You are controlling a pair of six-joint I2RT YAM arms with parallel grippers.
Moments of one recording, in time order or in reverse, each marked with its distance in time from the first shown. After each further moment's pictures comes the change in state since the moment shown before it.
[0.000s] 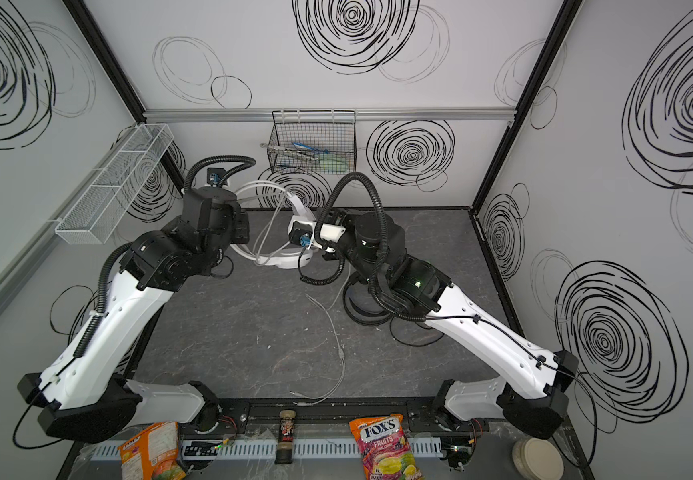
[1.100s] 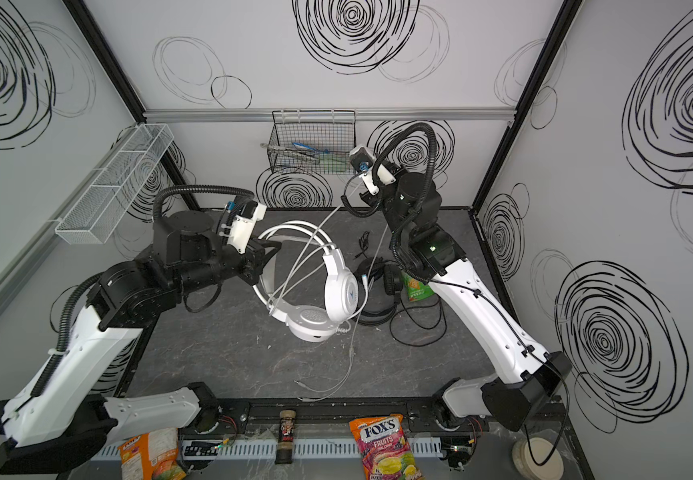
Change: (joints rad) left arm -0.122 -0.189 -0.139 0.110 0.664 0.084; right arm -0.353 0.063 0.074 0.162 -0.037 0.356
